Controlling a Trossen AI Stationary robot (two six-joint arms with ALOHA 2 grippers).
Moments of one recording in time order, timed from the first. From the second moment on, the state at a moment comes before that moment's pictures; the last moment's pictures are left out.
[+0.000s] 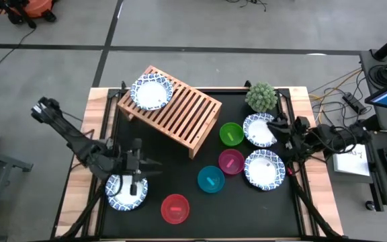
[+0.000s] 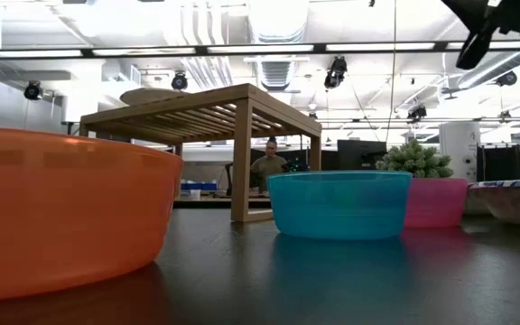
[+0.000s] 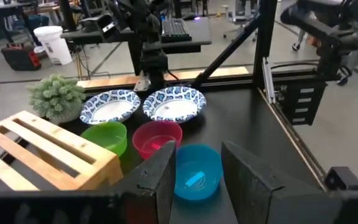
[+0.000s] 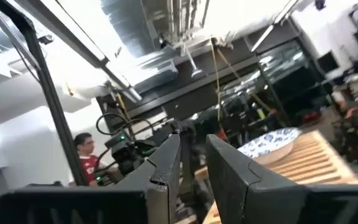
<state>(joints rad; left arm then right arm) -0.68 0.99 0.77 -0.08 -0.68 -0.14 0.22 0.18 0.11 0.56 0.37 0.27</state>
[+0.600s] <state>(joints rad) -0.68 1.04 0.74 -0.04 -0.72 -0.08 0.22 0.86 0.69 0.03 0.37 0.46</state>
